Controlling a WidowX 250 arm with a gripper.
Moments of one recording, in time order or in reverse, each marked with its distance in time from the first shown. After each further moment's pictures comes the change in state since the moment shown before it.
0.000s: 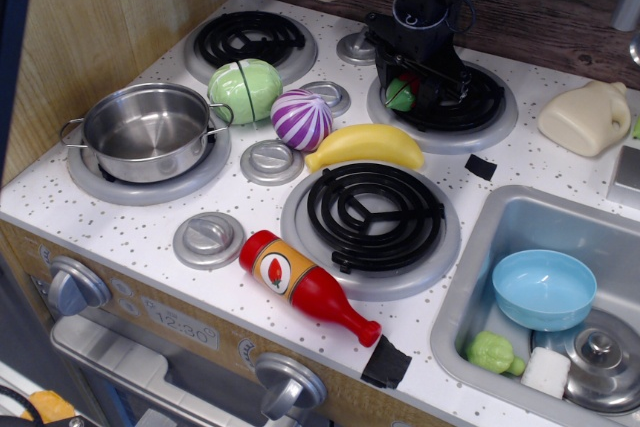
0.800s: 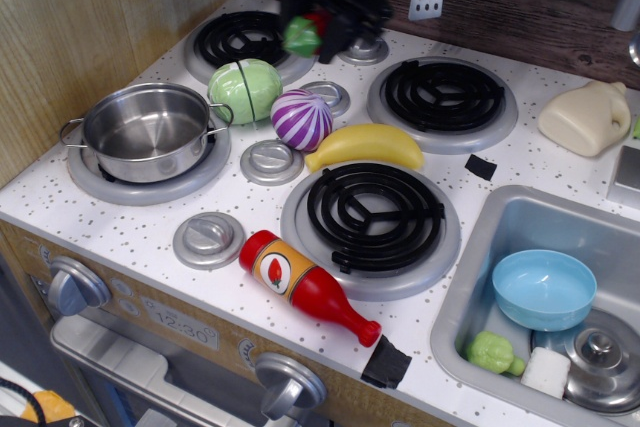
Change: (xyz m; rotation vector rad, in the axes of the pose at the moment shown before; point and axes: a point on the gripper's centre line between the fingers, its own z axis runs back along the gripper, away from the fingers) arm -0.072 0.056 0.102 0.183 0.245 0.035
